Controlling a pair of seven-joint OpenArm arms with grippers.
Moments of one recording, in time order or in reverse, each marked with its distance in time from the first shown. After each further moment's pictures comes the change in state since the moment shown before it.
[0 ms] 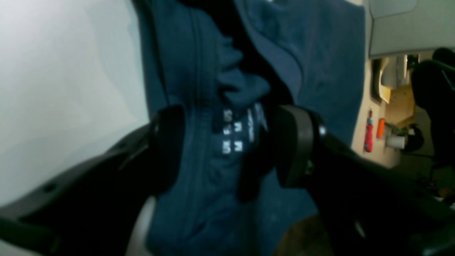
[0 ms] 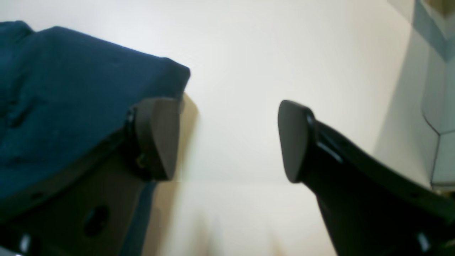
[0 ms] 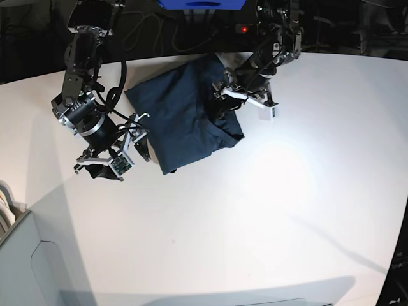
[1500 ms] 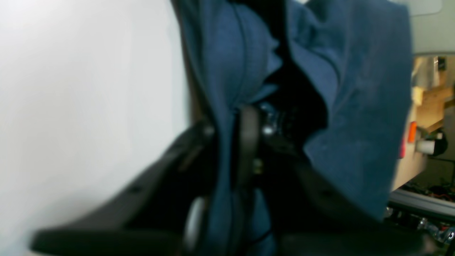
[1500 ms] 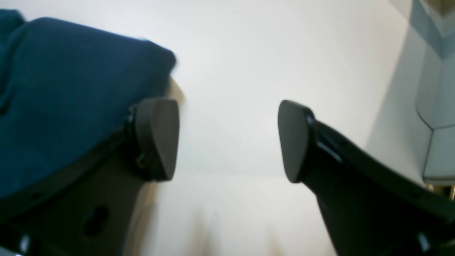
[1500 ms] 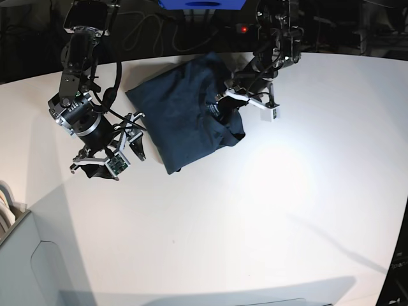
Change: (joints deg) left arm -2.8 0.1 -1.8 -7.8 3.9 -0.7 -1.1; right arm 0.3 1.2 0.0 -0.3 -0.4 0.0 -0.4
